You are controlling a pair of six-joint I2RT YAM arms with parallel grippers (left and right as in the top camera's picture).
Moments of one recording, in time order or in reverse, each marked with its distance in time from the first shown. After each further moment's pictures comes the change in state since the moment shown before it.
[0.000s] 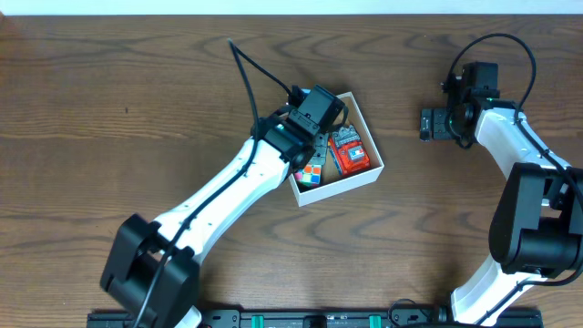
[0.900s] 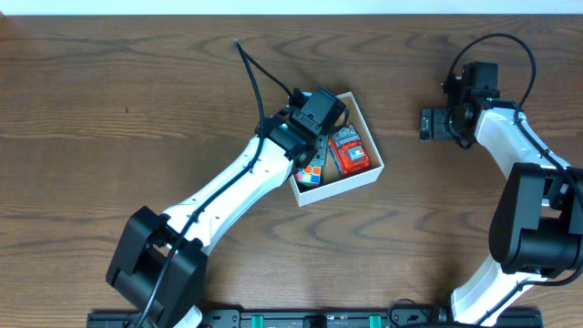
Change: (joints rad) left arm 0.000 0.031 -0.004 0.002 -0.019 0.005; right arm 0.000 0.000 0.000 0.000 0.000 0.000
